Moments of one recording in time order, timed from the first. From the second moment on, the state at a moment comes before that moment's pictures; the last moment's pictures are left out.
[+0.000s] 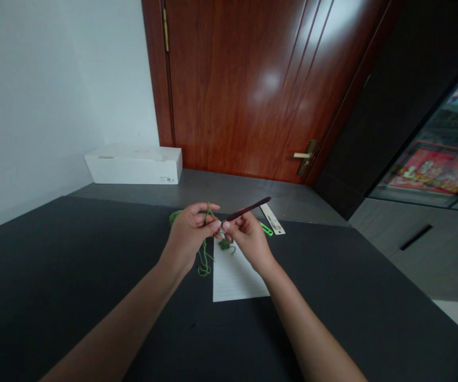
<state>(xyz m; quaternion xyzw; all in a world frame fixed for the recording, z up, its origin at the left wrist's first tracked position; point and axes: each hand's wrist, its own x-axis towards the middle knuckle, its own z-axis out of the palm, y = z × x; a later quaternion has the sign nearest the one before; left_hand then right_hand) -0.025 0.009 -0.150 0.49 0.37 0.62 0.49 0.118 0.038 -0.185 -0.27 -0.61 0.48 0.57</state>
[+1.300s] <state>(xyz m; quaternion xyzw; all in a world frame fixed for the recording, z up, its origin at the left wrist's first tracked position) -0.023 0.017 -0.154 0.47 0.38 0.65 0.46 0.117 0.025 -0.168 -0.36 -0.57 0.52 0.53</state>
